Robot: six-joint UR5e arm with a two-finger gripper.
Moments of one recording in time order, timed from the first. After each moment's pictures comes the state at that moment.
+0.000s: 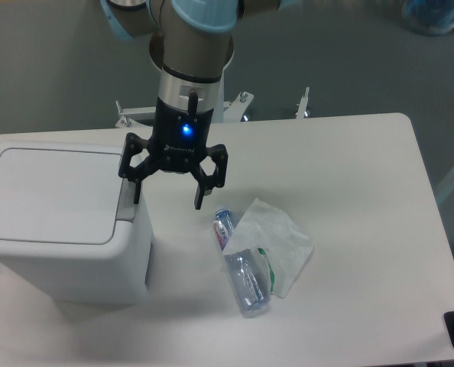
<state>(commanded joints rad) 2.35 -1.67 -1.63 -0.99 1.18 0.19</state>
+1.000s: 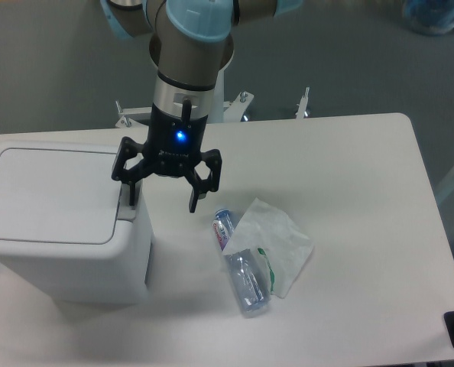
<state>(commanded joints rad) 2.35 -1.67 -1.64 -0.99 1.19 0.19</state>
